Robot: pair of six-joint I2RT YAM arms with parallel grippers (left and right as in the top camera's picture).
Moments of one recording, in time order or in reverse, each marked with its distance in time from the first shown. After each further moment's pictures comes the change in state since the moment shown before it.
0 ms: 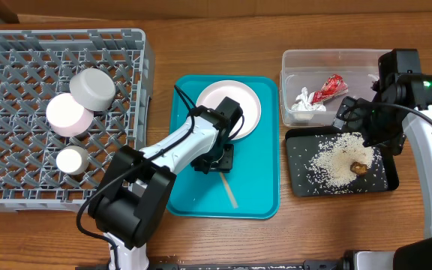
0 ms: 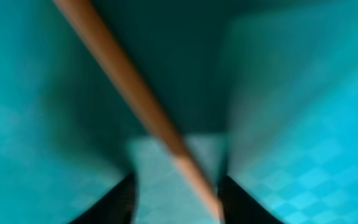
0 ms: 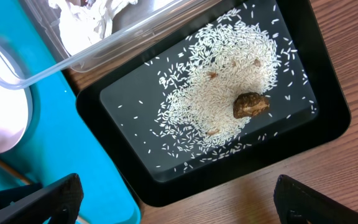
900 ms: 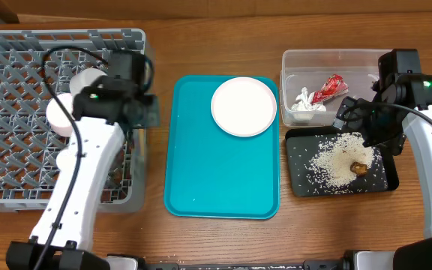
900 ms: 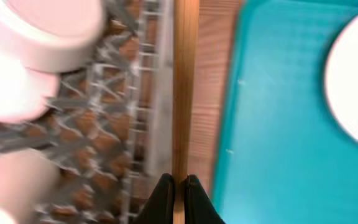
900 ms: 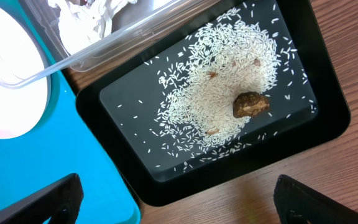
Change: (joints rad) left arm 0.435 -0.433 0.142 -0.117 -0.213 0.307; right arm 0.000 0.000 0.000 -0.001 0.000 -0.001
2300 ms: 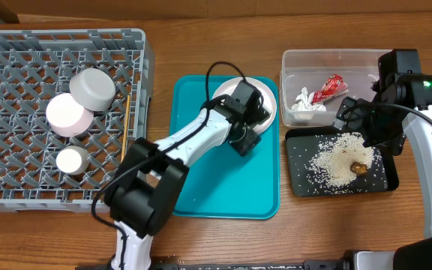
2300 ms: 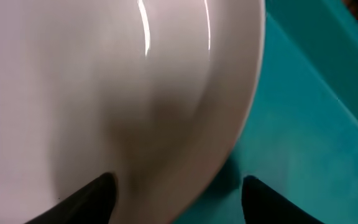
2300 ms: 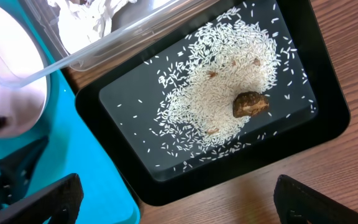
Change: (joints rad) left arm -0.470 0.533 -0.002 0.421 0.240 0.378; right arm 0.000 0.000 0.000 -0.002 0.000 -0.002
